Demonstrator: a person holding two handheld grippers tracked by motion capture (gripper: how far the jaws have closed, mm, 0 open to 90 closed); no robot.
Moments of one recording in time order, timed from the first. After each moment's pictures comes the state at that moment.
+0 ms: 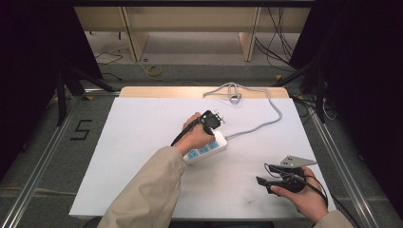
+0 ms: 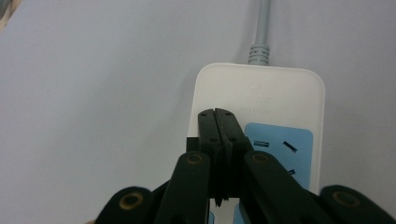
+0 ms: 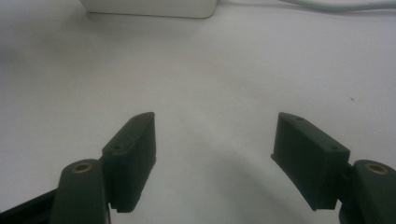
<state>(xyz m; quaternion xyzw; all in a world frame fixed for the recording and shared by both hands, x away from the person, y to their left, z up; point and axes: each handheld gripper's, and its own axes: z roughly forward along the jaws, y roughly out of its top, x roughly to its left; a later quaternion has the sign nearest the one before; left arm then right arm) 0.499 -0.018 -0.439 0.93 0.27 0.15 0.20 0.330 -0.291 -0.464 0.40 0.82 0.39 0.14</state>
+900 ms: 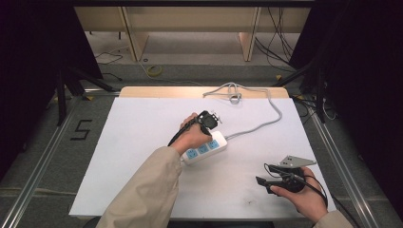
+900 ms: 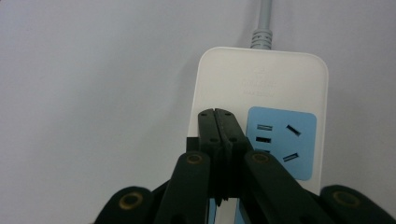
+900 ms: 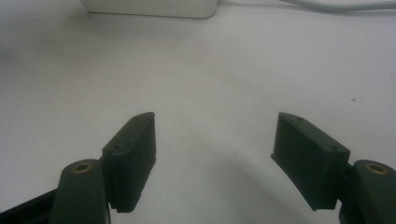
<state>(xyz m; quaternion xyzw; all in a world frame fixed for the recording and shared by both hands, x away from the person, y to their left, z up) 0.499 -0.009 -0.440 0.93 0.28 0.14 0.20 0.330 -0.290 -0.464 0.40 0.82 0.39 0.14</state>
